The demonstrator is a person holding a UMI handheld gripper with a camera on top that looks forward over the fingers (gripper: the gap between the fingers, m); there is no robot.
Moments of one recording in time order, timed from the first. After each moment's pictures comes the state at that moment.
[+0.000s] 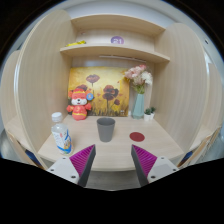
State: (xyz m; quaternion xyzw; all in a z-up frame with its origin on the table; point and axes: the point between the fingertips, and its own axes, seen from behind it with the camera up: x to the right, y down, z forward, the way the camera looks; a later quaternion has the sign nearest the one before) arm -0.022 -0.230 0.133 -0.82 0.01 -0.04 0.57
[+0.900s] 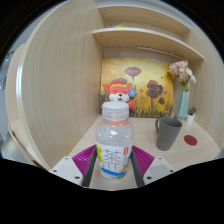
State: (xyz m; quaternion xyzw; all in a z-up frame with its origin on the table) arm -0.233 -0.101 0.055 -0.81 -0.06 0.04 0.59
